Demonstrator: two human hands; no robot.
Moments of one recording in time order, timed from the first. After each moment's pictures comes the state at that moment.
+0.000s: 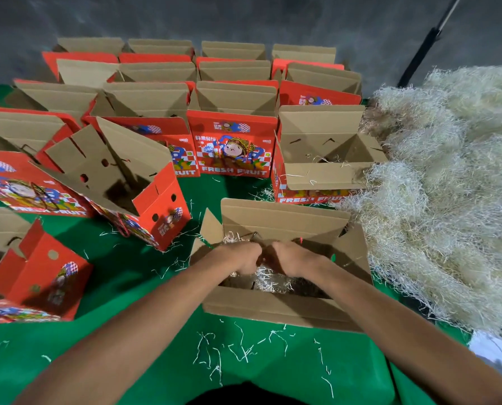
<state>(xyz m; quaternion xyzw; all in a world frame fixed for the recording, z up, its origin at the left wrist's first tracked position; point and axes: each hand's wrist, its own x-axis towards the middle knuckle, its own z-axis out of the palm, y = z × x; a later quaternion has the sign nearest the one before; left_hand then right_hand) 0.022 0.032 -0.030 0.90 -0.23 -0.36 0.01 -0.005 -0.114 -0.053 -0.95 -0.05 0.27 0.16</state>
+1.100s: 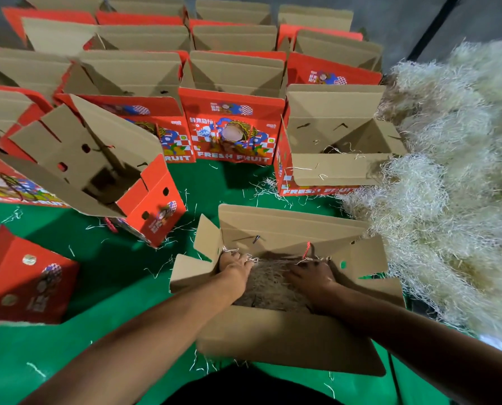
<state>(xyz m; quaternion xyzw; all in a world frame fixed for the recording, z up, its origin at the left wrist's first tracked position) 0.044 0.034 -0.133 0.85 -0.29 -0.37 -0.25 -0.025 -0.149 -0.117 -0.88 -0.17 0.38 -0.23</state>
